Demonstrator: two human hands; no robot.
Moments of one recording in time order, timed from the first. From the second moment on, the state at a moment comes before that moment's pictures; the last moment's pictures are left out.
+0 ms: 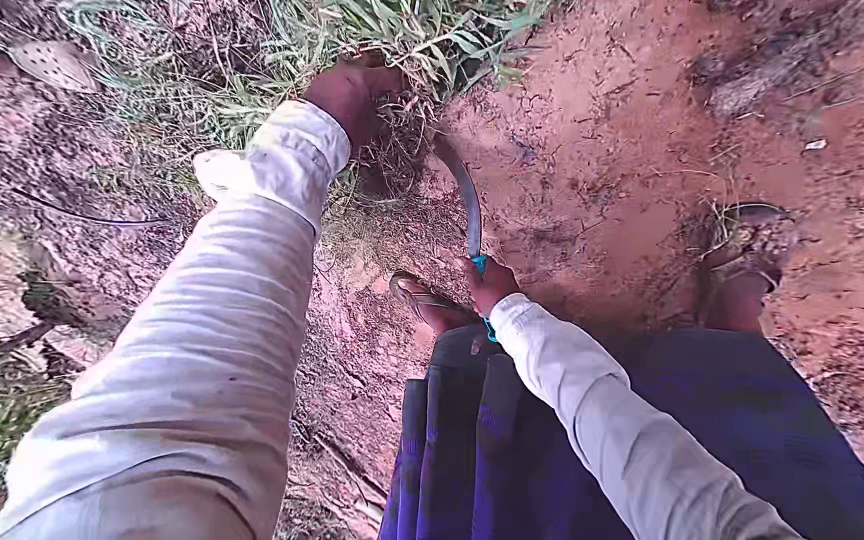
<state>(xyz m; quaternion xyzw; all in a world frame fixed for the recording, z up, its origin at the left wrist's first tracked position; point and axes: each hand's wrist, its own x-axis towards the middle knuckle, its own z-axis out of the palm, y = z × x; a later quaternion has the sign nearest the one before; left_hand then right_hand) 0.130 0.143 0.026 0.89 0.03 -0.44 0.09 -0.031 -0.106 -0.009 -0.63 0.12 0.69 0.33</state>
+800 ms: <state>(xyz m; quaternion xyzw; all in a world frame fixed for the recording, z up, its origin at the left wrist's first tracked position) 0.119 0.205 0.069 0.89 0.21 -0.32 0.26 -0.036 -0.166 0.045 -0.76 0.14 0.48 0.41</state>
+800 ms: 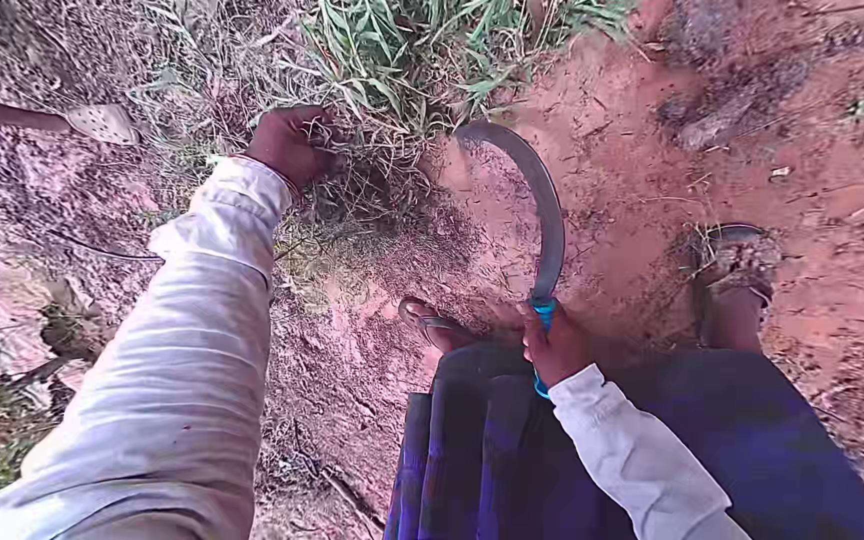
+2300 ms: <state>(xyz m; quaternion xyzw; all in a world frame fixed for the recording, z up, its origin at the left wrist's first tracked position) 0.093 0.086 0.016 0.92 0.10 -0.37 -0.09 -0.050 -0.153 0.060 -0.73 0.12 0.58 0.33</state>
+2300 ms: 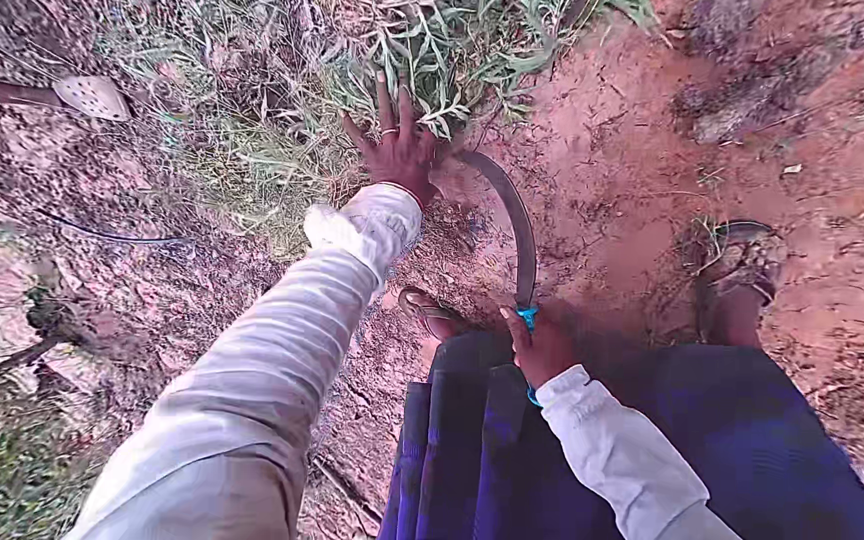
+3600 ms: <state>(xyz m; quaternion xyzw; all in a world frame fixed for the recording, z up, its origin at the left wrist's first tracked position) 0.137 0.225 0.018 0.89 0.15 -0.43 0.00 0.029 -0.030 -0.024 -0.67 0.07 0.65 0.35</state>
